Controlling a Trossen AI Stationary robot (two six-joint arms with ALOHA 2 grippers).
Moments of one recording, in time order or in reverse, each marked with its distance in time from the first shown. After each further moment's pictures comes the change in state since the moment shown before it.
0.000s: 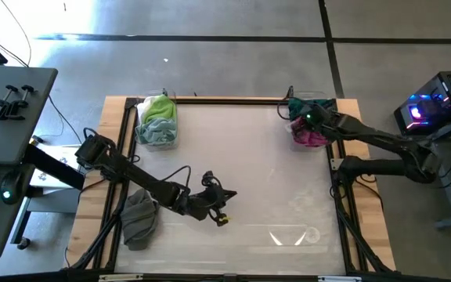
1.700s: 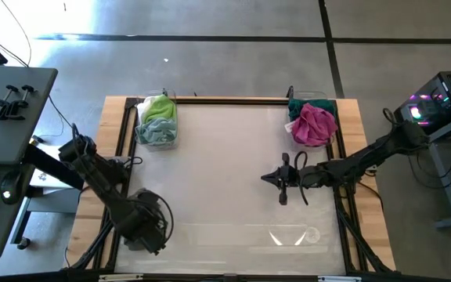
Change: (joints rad) left arm -0.363 -0.125 0.342 -1.785 0.735 -1.584; right arm 0.968 0.174 -0.347 1.166 -0.077 -0.159
